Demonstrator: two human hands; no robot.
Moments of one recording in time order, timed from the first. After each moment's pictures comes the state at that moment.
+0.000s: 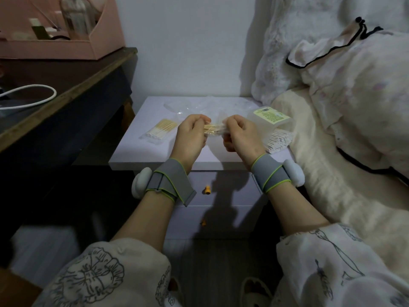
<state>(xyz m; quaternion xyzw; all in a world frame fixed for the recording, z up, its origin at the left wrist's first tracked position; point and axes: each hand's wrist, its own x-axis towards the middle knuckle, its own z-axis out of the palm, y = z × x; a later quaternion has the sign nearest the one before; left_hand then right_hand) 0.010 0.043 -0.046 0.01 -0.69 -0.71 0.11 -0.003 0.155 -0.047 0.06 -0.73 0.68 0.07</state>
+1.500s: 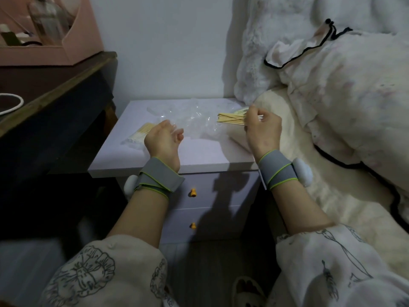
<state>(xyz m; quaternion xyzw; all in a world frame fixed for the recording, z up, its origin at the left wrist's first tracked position) -0.009 0.045 -0.052 0.16 -0.43 -0.87 0.15 -0.020 0.210 -0.044 -0.06 -0.75 0.58 0.32</state>
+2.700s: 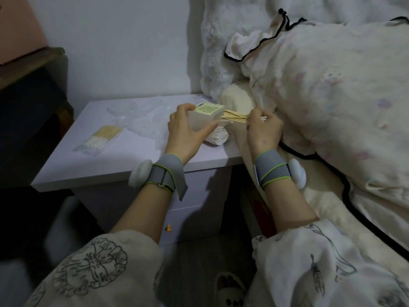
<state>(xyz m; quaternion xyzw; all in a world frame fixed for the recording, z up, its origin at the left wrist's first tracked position) -0.018 0.133 -0.058 -0.09 -0.84 -0.52 0.14 -0.016 0.280 -0.052 -0.18 -0.73 0.56 0.35</state>
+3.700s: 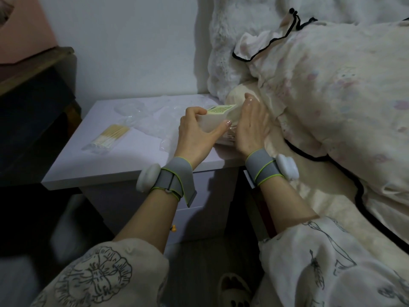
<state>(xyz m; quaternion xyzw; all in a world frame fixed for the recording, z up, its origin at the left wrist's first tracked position) -0.004 0.137 -0.051 -0.07 -0.81 -0.57 0.12 -0.022 0.251 -0.056 -0.08 -0.83 0.44 0.33</state>
